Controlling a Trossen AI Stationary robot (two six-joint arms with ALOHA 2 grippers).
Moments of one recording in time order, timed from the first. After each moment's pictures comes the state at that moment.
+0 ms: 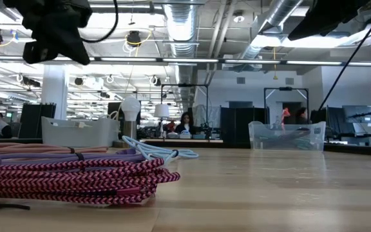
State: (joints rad) left arm -0.39 1.02 0.74 -0.61 -0.39 -1.10; right arm 0.48 0.94 0.78 -0.60 0.71 0.33
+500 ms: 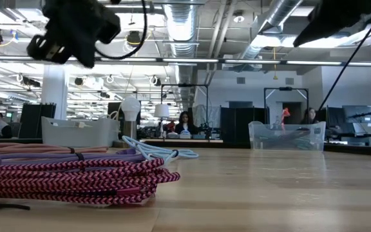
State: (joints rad) left arm -0.26 1.33 0.98 -0.71 0.05 -1.21; right arm 0.48 0.94 0.78 -0.67 0.71 0.33
